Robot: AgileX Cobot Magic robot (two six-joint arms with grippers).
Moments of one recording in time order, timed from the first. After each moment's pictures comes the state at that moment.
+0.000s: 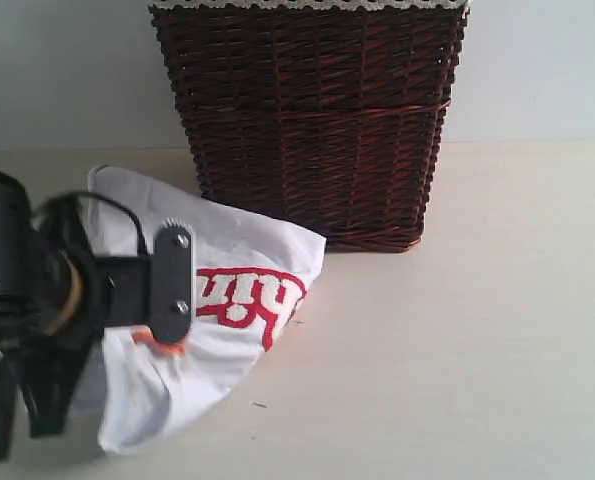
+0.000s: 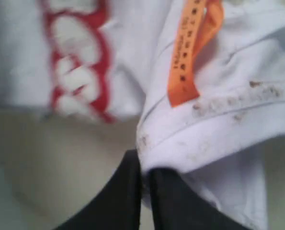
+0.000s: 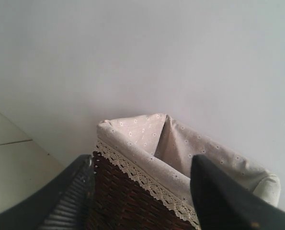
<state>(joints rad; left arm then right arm) -0.90 1.47 -0.82 0.73 0.89 0.10 0.53 0.87 -0.88 -1.57 0.03 1.28</state>
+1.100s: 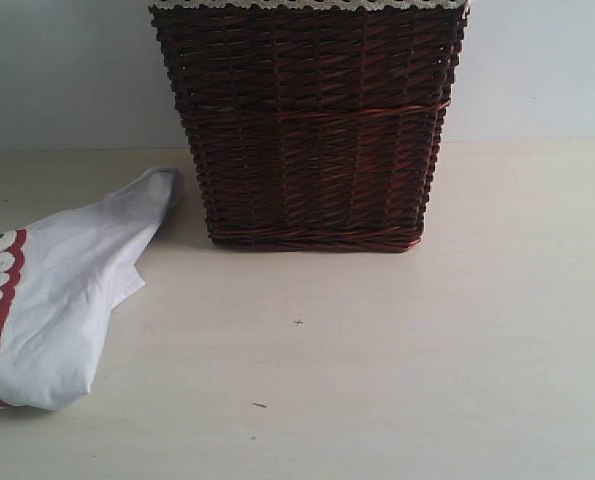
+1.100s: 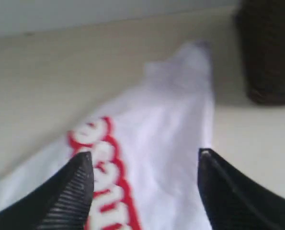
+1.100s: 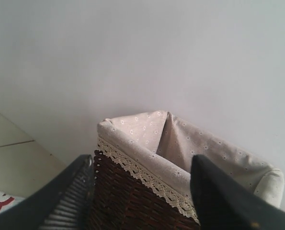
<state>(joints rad) -0.23 1.22 -0.91 0.19 0.55 -0.16 0.53 0.87 -0.88 -1.54 0.03 1.28</state>
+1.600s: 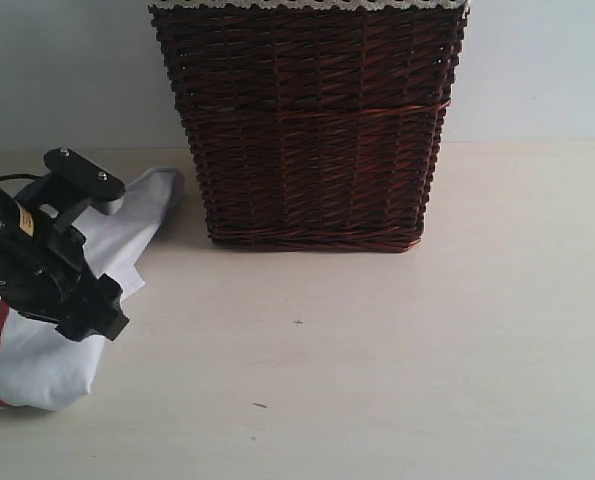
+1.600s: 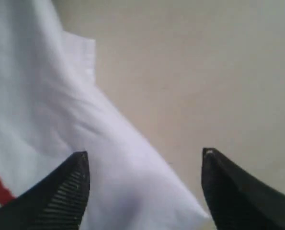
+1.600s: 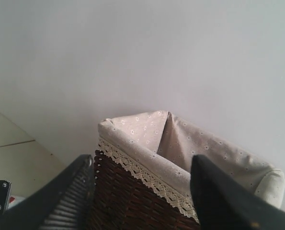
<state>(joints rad) -0.44 1.60 -0.86 0.11 0.55 0.13 0.53 0.87 -0.88 -1.54 0.03 1.28</state>
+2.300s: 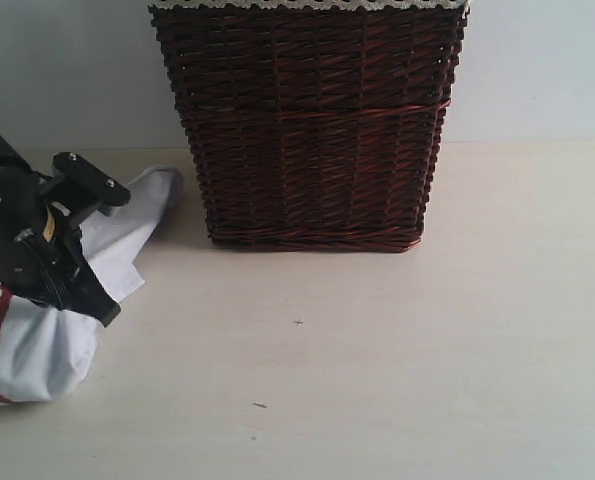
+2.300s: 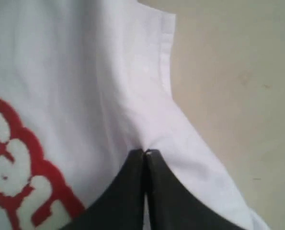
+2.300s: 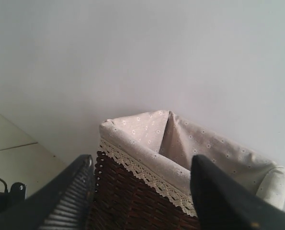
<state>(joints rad) -0.43 1.74 -0.96 0.45 0.63 -0.17 0.53 0.87 -0.88 -1.52 0.03 1.28</state>
